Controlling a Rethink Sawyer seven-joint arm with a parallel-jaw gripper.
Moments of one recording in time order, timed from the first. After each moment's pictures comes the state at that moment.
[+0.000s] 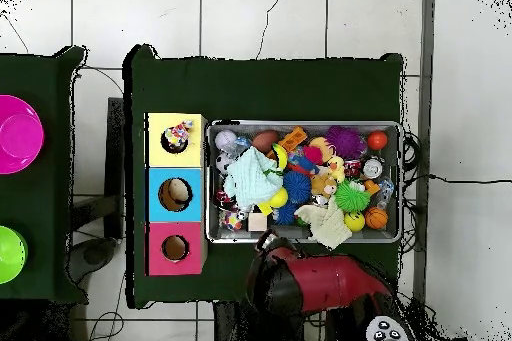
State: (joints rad) arm -0.42 -0.83 0.06 2.09 -0.56 0.23 2.48
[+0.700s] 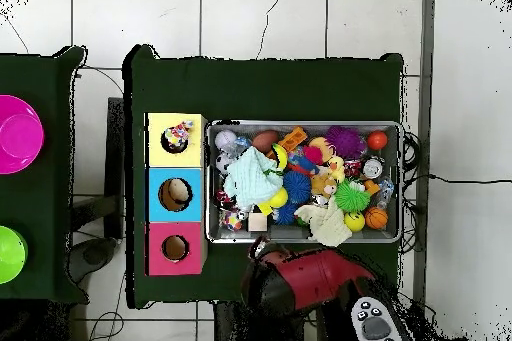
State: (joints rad) arm -0.42 -0.77 0.12 2.08 -0.70 0.22 2.48
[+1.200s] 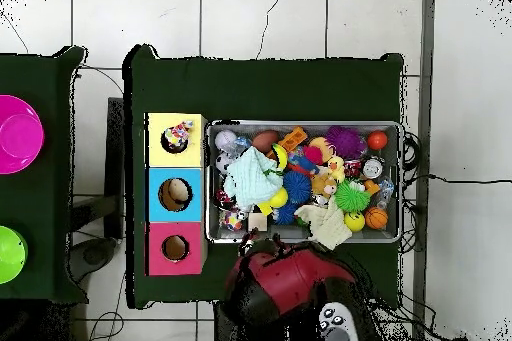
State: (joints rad) arm -0.28 -0.83 0.06 2.06 -0.81 0.16 2.48
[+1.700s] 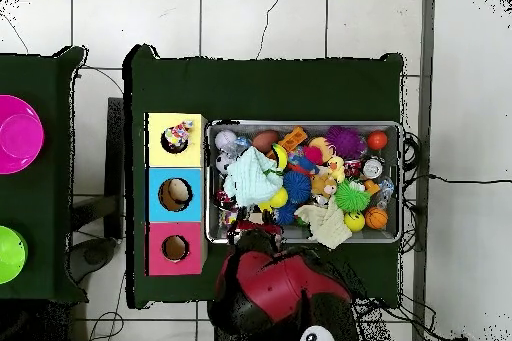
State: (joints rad) arm -0.21 -0.91 -0.01 2.03 -0.82 -0.03 2.48
